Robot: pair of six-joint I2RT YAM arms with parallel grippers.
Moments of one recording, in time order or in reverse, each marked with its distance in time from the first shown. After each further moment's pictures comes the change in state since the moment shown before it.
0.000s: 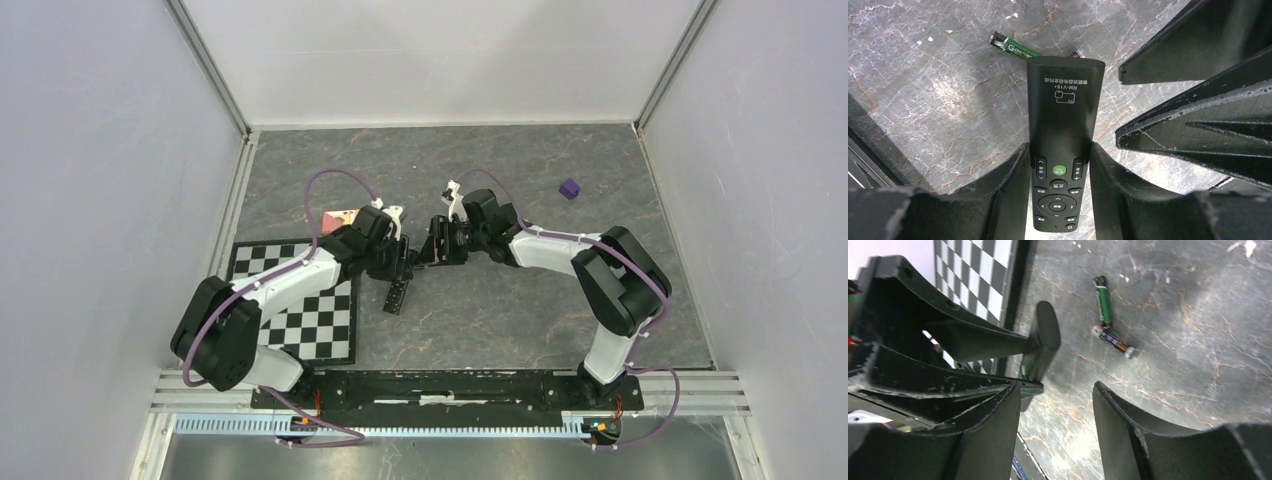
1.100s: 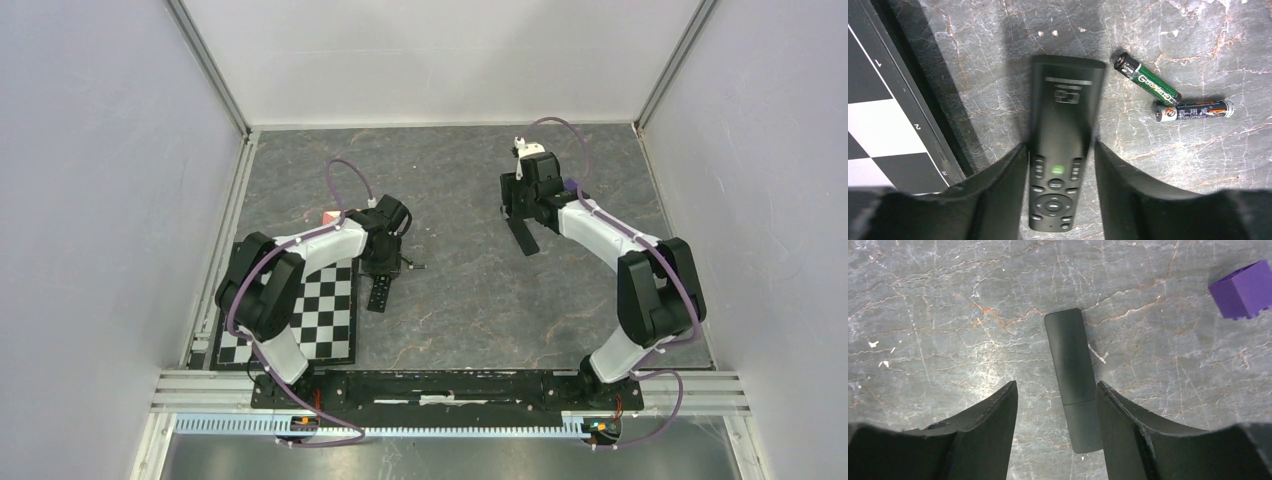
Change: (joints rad) left arm 0.027 0.305 0.233 -0.292 -0.284 -0.103; right arm -0.309 -0.127 0.124 -0.320 0.662 -0.521
